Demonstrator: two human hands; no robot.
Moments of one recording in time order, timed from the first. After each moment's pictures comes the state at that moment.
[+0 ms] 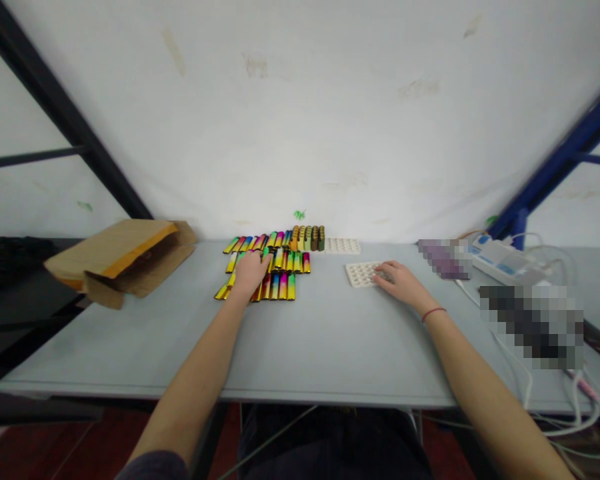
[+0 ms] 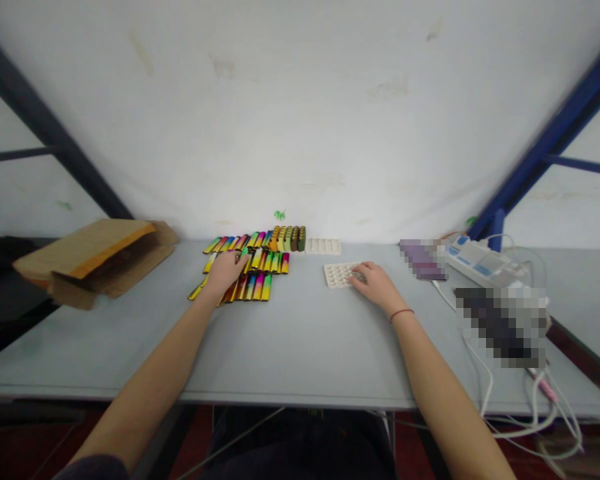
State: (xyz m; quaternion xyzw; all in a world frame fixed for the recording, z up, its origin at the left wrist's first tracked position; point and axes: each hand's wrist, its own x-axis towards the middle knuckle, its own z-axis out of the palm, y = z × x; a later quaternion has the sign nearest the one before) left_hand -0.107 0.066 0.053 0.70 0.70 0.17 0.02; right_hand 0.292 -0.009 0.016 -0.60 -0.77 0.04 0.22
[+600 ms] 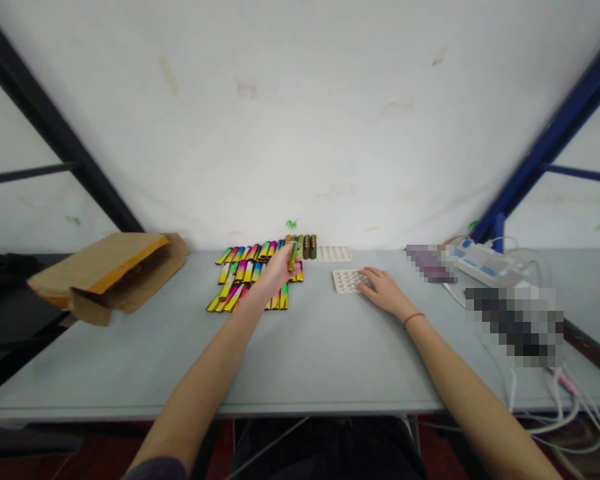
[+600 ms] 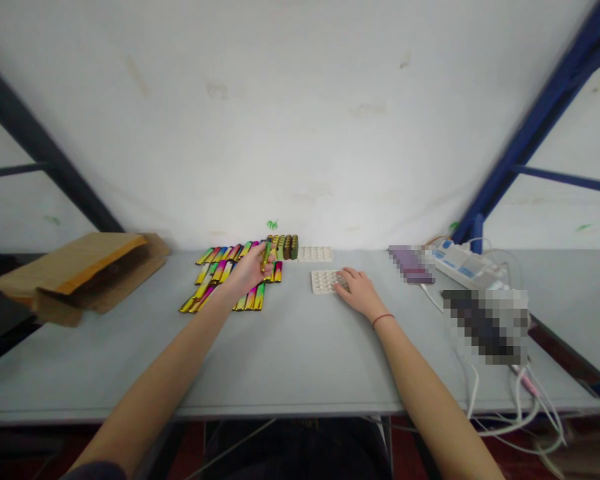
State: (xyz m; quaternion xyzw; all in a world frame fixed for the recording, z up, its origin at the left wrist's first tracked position) left_hand -0.020 0.041 0.097 0.44 0.40 0.47 0.65; right_hand 0.271 -0.006 0.003 -0.61 -0.77 0.00 0.19
